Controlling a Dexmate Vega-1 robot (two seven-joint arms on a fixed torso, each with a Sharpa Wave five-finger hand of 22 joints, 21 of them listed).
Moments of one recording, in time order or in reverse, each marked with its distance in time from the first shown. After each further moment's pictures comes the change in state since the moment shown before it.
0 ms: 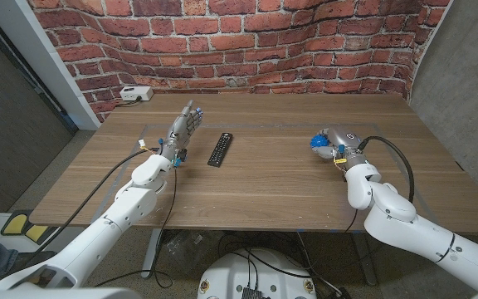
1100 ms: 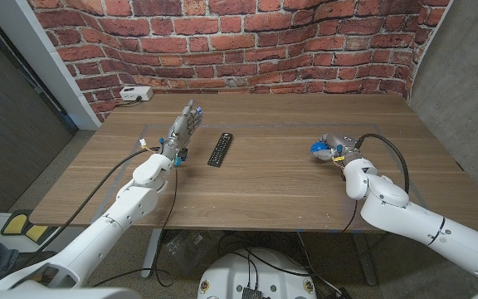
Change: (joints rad) left arm -0.009 -0.008 0.004 0.012 0.007 0.000 0.002; left_hand 0.000 0.000 -0.003 -0.003 0.000 0.000 0.000 0.000 0.000 0.000 0.000 0.000 0.000 0.002 -0.002 -0.008 0.000 0.001 0.001 0.000 0.000; right arm 0.118 -0.011 -0.078 0.086 0.097 -0.032 0.081; right_hand -0.007 0.007 0.000 0.000 0.000 -0.005 0.005 0.000 -0.003 -0.011 0.011 0.003 0.000 -0.023 0.009 0.005 -0.002 -0.018 0.004 -0.014 0.000
